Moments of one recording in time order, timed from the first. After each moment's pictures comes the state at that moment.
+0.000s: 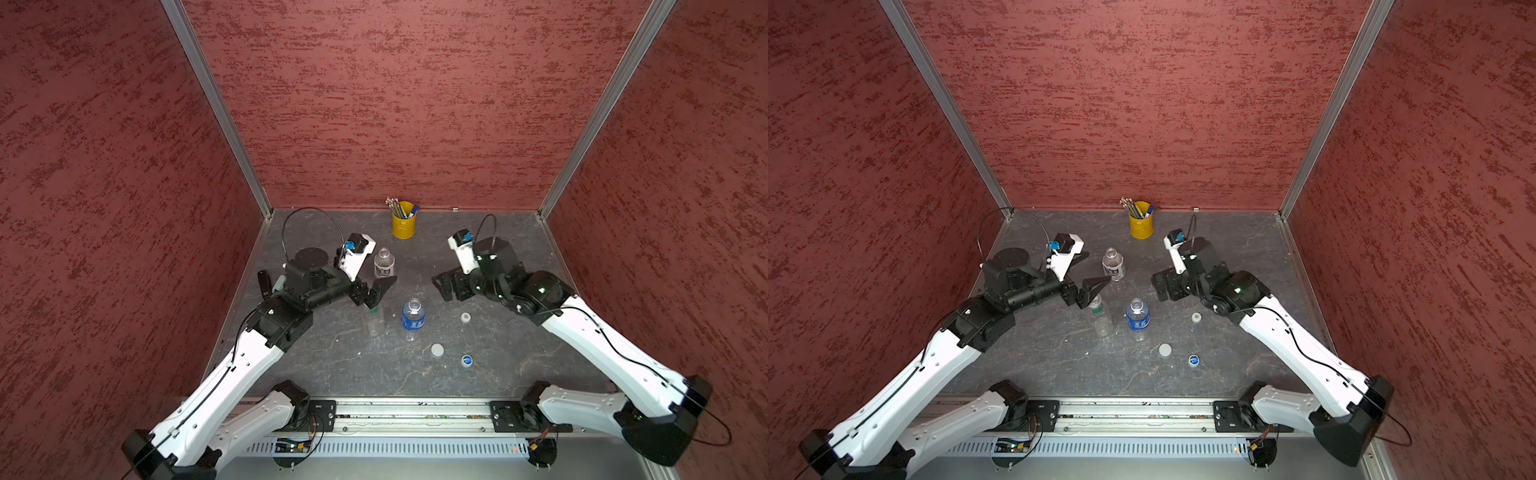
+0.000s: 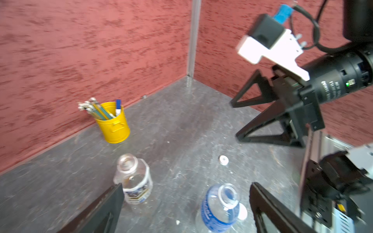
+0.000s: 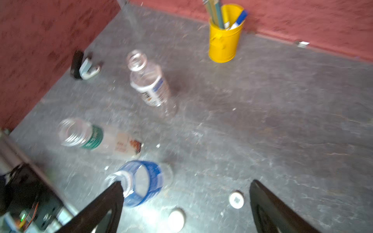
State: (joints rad) left arm -0.59 0.91 0.98 -0.37 0.31 0.04; right arm 0.77 1.24 1.31 -0.83 0.05 0.25
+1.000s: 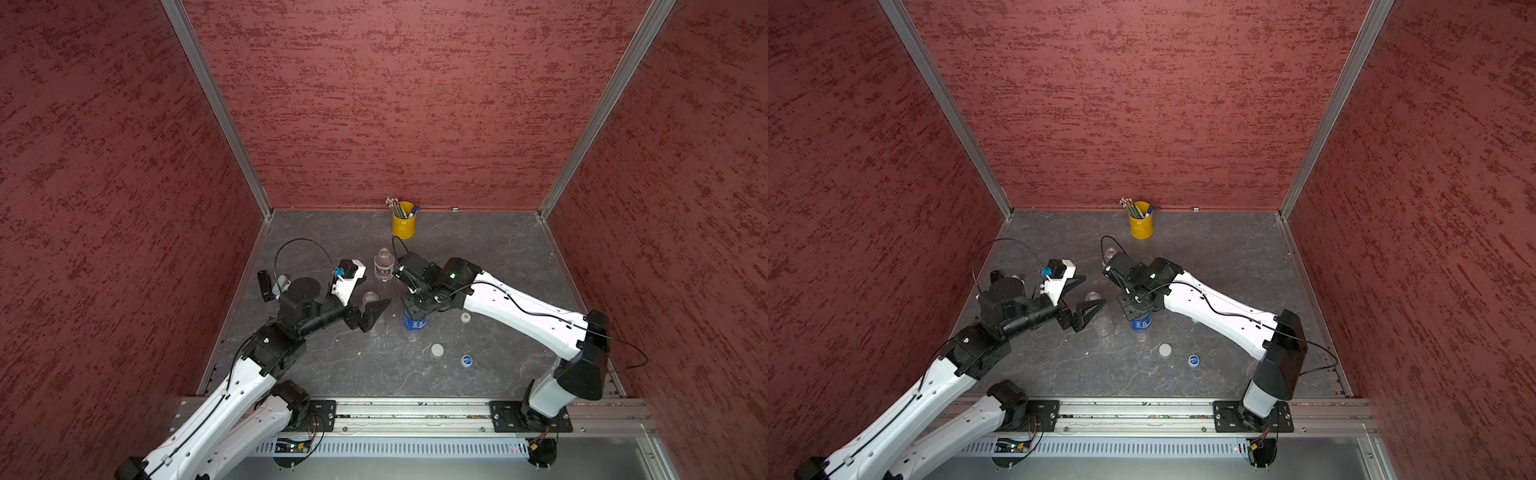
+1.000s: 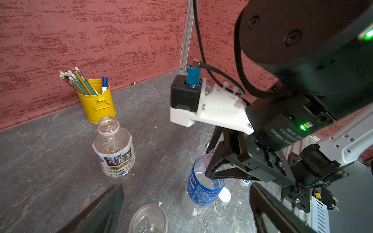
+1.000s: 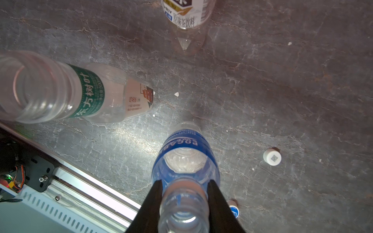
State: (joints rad) left arm -0.57 0.71 0.72 -0.27 0.36 -0.07; right arm 0.99 1.65 1.62 -1.17 0.15 0.46
